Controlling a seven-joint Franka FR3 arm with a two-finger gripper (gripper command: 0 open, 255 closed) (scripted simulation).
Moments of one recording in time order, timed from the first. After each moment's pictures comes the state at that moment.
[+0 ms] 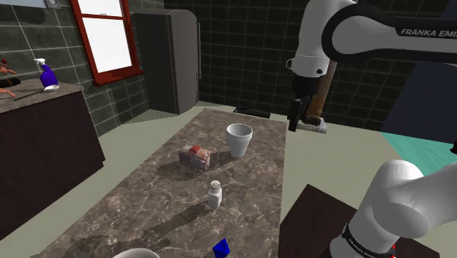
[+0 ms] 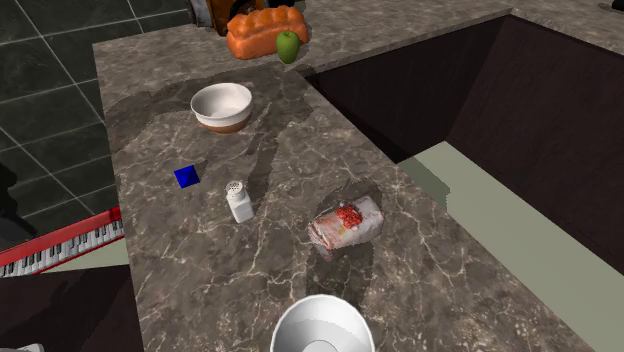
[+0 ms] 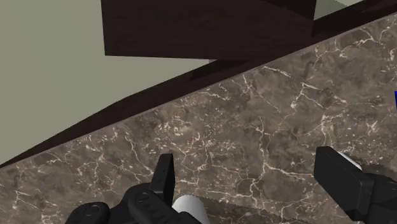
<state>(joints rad) 0.01 -0.77 0.07 -2.33 0.01 1.54 -0.03</state>
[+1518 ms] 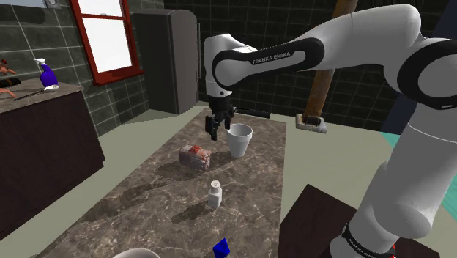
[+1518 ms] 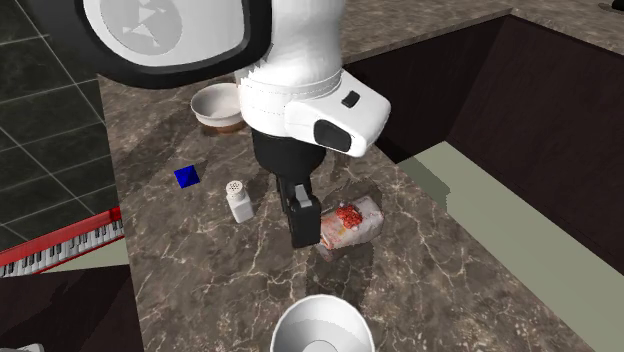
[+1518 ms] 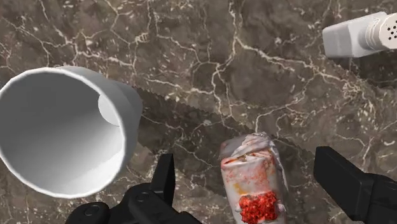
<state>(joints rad) 0.04 0.03 0.21 -1.85 -0.05 1.83 0.10</state>
